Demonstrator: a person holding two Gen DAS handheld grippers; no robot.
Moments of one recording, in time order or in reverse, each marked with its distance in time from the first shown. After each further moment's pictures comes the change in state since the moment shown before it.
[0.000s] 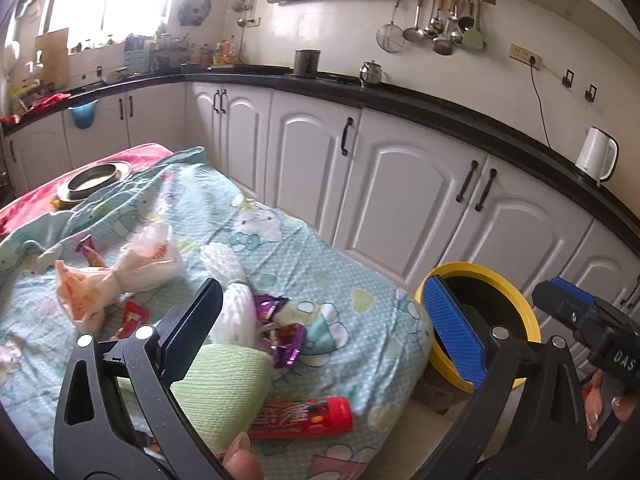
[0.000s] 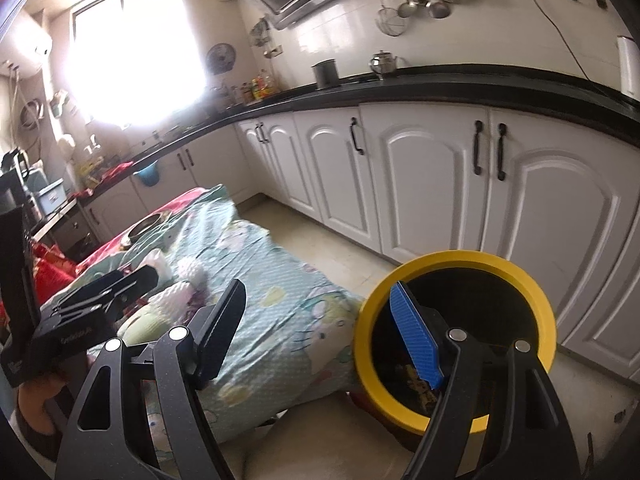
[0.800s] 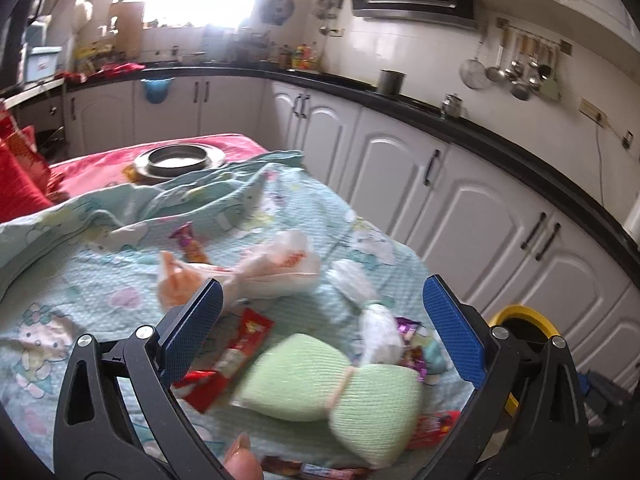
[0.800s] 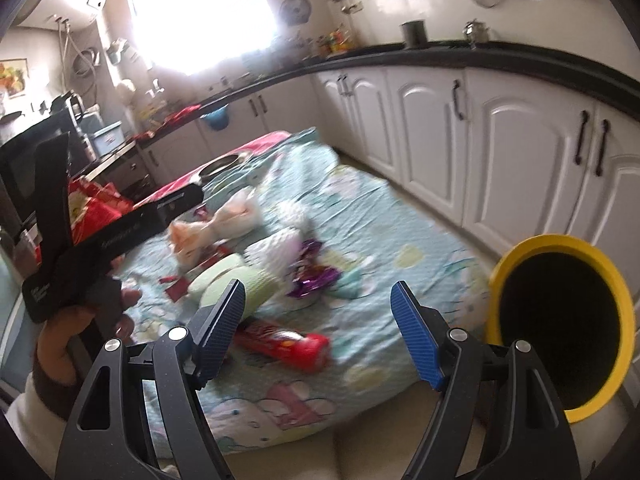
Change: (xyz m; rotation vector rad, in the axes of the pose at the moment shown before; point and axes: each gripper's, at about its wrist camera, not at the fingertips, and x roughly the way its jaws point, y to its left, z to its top) left arm -0.017 0.112 0.002 -0.192 -0.047 0.170; right arm 0.047 0.113 -0.022 -0.121 0.178 0.232
